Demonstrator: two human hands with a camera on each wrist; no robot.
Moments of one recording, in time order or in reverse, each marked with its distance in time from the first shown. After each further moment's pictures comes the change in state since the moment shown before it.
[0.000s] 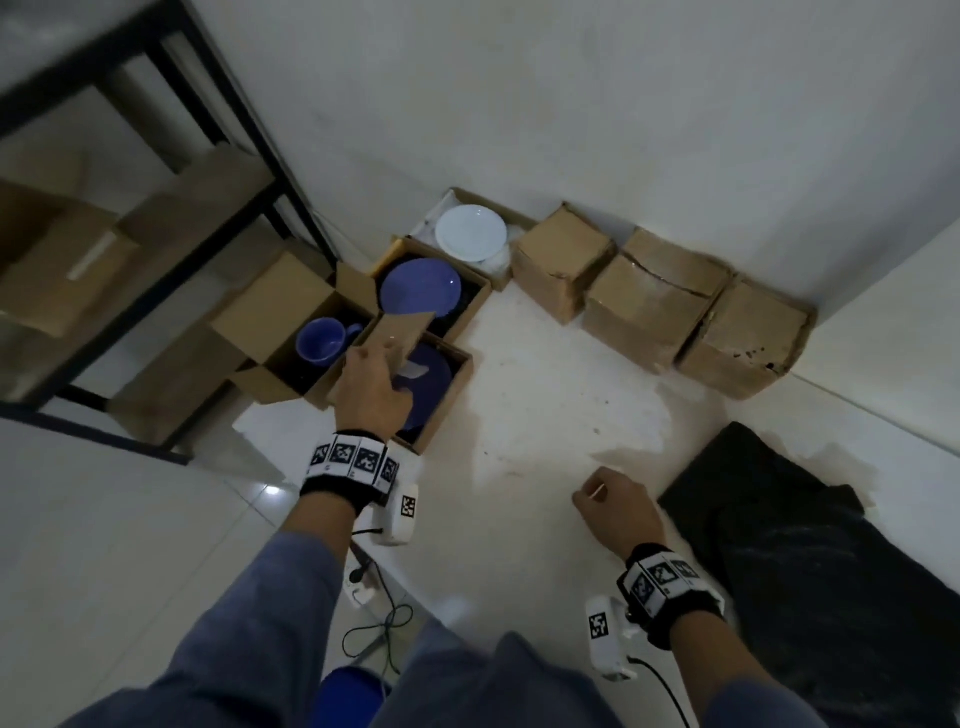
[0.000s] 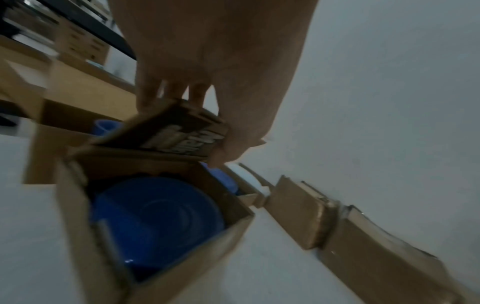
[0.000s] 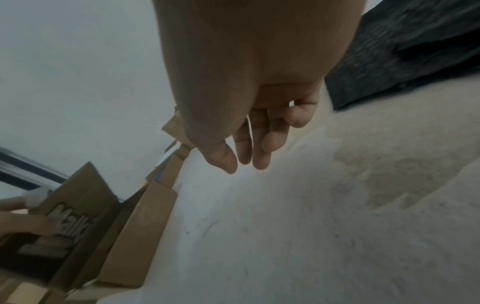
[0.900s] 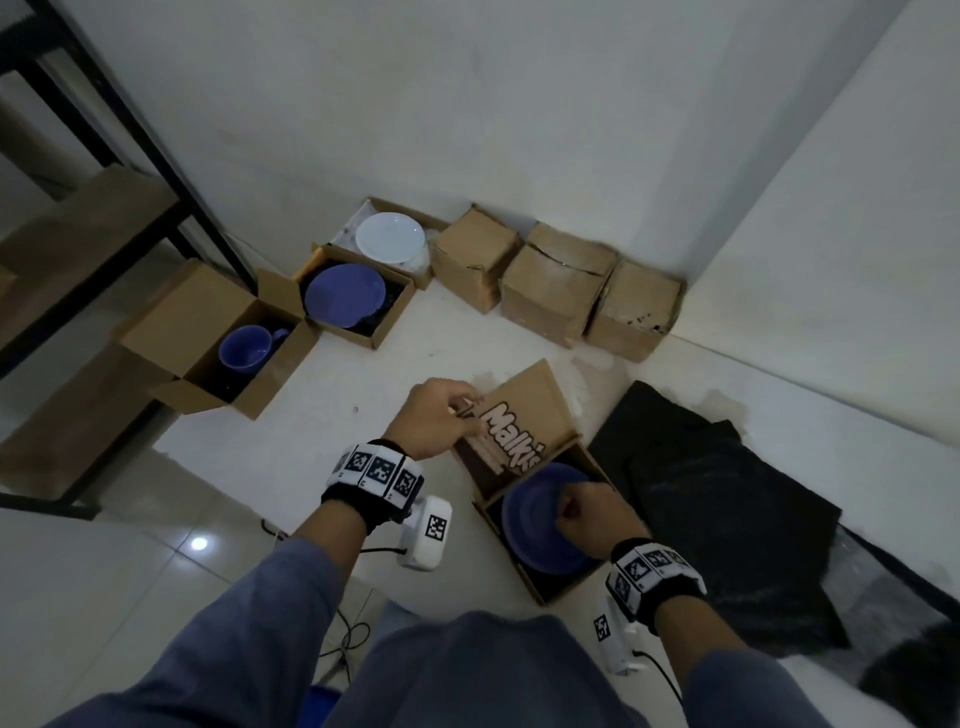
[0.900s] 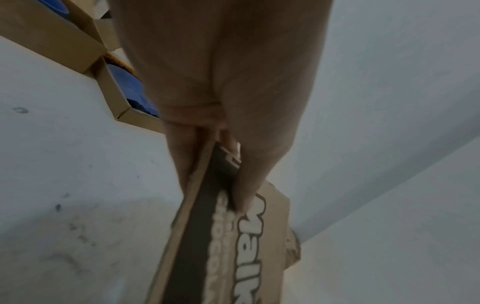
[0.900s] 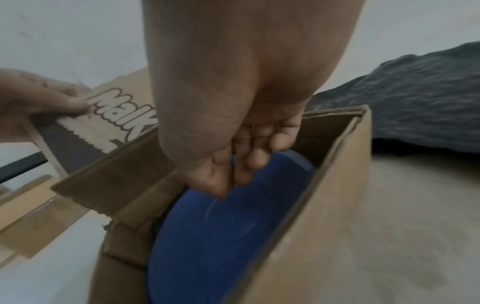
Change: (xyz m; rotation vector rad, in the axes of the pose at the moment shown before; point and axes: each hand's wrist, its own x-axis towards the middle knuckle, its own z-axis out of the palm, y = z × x) left_hand -0.078 0.092 0.044 -0.400 -0.548 0.309; right_hand -0.058 0.054 -0.030 -0.332 -0.156 -0.034
